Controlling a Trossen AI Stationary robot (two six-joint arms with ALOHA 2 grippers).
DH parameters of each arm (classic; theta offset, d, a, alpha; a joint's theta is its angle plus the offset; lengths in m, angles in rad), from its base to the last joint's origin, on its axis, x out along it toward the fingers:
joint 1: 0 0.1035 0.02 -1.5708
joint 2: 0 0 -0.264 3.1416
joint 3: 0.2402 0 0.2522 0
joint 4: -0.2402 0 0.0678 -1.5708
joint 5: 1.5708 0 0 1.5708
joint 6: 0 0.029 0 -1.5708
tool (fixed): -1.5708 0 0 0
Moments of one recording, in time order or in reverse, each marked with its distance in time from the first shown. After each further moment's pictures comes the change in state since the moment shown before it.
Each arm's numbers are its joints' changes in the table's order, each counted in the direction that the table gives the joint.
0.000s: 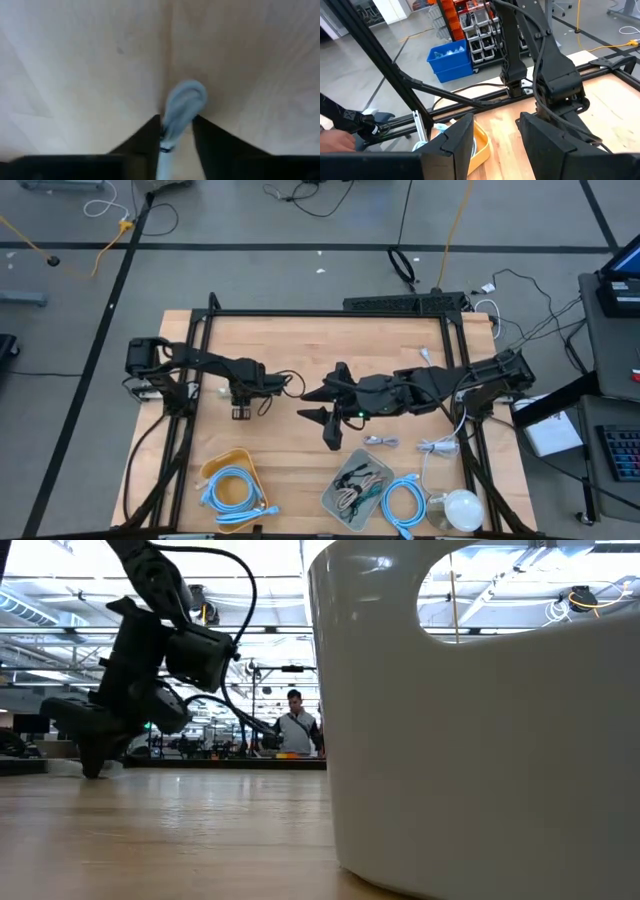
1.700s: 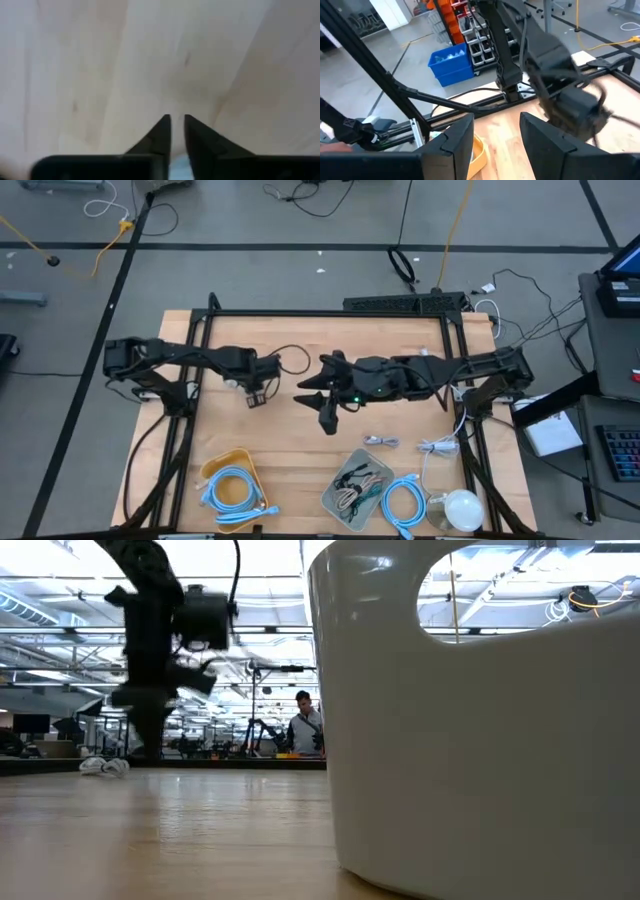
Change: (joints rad) left arm 0.088 -0.185 -0.015 0.155 0.053 -0.122; right arm -0.084 0.000 0.000 0.018 0.080 0.005
